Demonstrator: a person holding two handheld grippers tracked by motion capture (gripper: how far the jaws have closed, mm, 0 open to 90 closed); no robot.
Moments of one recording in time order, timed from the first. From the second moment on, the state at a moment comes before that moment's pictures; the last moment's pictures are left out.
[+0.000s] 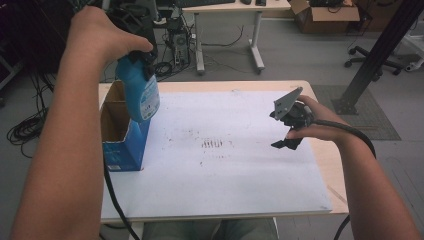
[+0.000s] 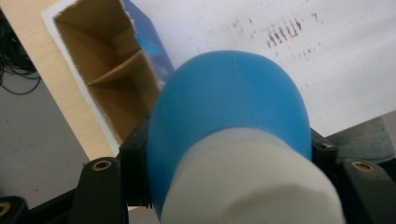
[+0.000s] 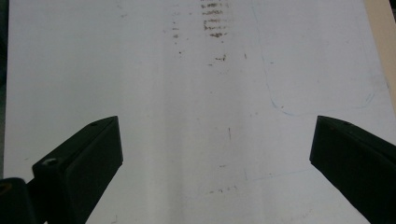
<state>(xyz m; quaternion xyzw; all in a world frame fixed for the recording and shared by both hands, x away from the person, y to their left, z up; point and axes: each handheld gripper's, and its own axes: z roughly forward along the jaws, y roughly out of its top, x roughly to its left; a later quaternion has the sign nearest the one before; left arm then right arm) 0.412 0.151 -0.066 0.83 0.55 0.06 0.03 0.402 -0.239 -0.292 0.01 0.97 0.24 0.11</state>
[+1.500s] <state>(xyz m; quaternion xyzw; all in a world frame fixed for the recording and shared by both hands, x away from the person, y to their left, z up) 0.416 0.246 -0.068 0.72 0.69 0.06 0.04 0.404 -0.235 -0.280 0.01 0.98 0.20 0.08</state>
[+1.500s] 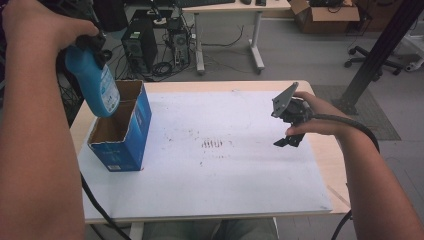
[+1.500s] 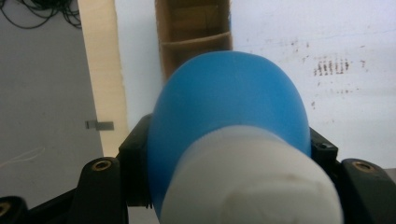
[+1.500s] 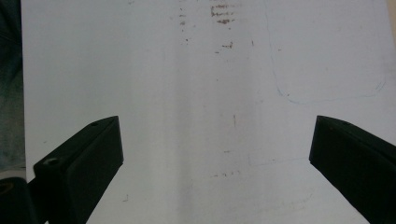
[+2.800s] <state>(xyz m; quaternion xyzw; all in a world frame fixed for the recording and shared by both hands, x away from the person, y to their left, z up) 0.429 0.249 -0.195 0.74 0.67 0.03 0.01 0.405 -0.228 -0.282 0.01 0.97 0.21 0.08</state>
